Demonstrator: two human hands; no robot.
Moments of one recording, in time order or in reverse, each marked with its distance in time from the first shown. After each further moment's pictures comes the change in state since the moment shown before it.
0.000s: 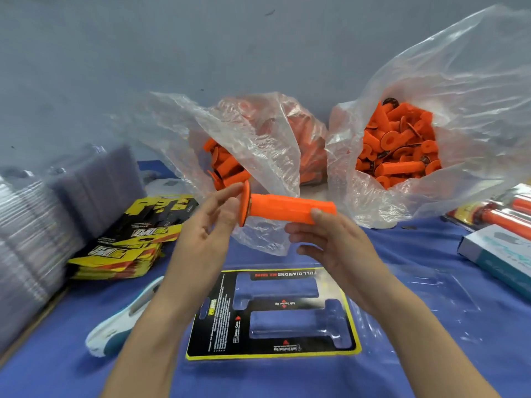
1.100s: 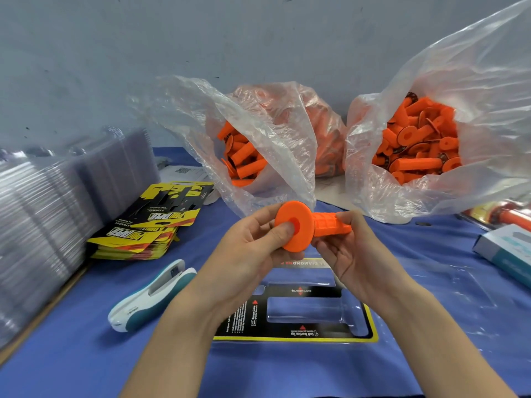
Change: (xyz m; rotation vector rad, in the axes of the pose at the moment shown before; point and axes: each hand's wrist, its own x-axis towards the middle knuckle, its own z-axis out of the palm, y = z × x) left_hand -0.022 0.002 0.014 -0.477 -0.311 -0.268; right_hand -0.005 0.010 0.006 0.339 0.080 0.284
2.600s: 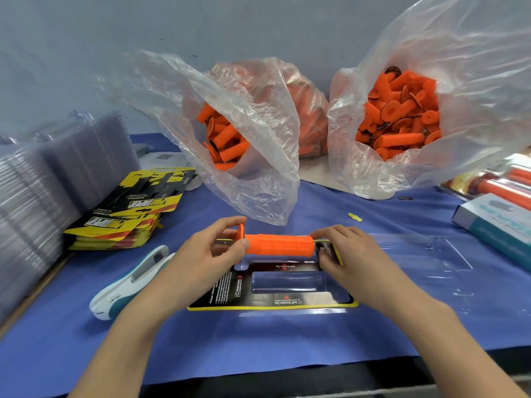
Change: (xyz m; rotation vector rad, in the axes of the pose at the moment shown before) left_hand -0.019 -0.025 -0.053 0.825 0.134 -0.143; right_hand -0.023 0.021 -0.059 -1.821 0.059 -0.473
